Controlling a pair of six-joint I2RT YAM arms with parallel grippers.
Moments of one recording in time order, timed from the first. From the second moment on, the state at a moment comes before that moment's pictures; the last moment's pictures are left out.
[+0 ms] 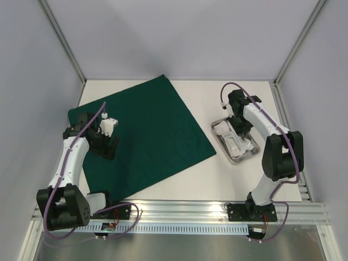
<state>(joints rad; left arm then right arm) 0.14 1.18 0.92 -0.98 0.21 0.51 0.20 1.74 1.39 -1.06 0.22 -0.22</state>
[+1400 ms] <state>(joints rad) 0.14 1.17 0.92 -0.99 0.21 0.51 0.46 1.59 1.16 -0.78 0.18 -0.01</state>
